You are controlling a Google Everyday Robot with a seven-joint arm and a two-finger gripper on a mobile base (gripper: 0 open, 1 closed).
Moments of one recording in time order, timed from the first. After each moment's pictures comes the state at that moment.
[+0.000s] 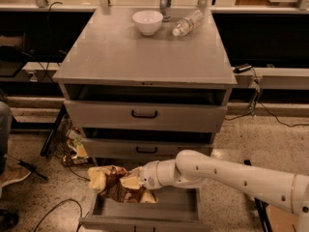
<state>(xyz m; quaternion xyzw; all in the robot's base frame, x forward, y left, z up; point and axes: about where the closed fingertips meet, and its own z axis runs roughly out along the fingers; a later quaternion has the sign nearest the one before) 0.488 0.101 0.505 -0.38 0.75 0.45 0.29</state>
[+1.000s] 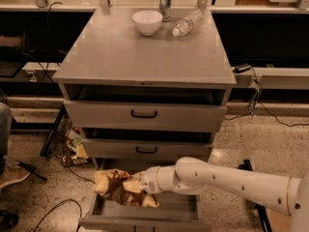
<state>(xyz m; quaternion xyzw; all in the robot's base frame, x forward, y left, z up) 0.491 0.100 0.467 -0.35 0.78 0.44 0.29</state>
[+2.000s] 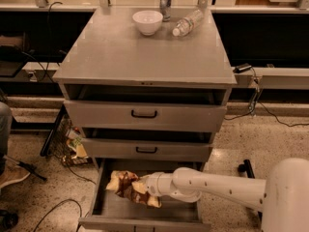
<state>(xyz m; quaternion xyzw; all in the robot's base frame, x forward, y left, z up) 0.540 0.072 0.354 -0.31 0.82 0.35 0.32</state>
